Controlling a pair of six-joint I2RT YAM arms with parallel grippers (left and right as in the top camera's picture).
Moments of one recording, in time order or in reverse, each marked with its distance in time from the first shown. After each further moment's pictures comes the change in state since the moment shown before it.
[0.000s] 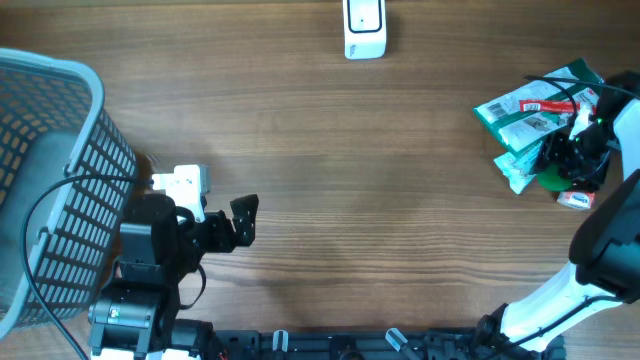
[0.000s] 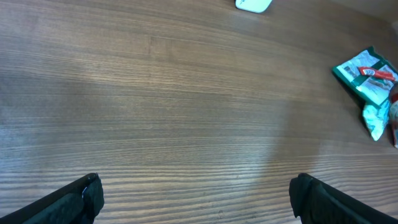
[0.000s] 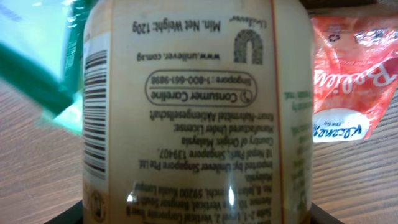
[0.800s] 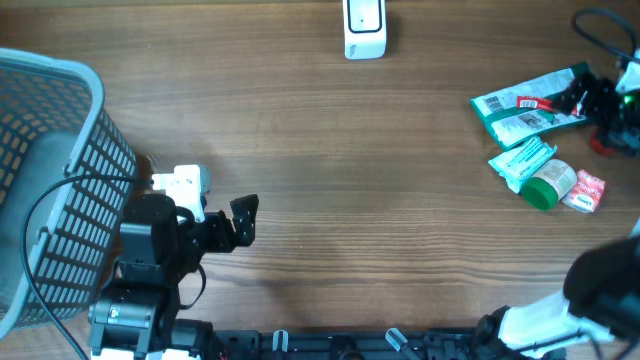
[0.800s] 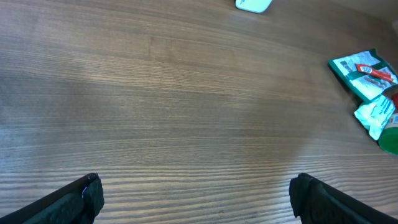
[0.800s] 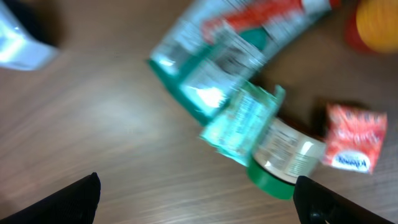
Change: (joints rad) left arm 0.000 0.000 0.000 0.000 0.000 0.000; right arm 0.009 -0.226 0.267 -0.066 -0.270 0.045
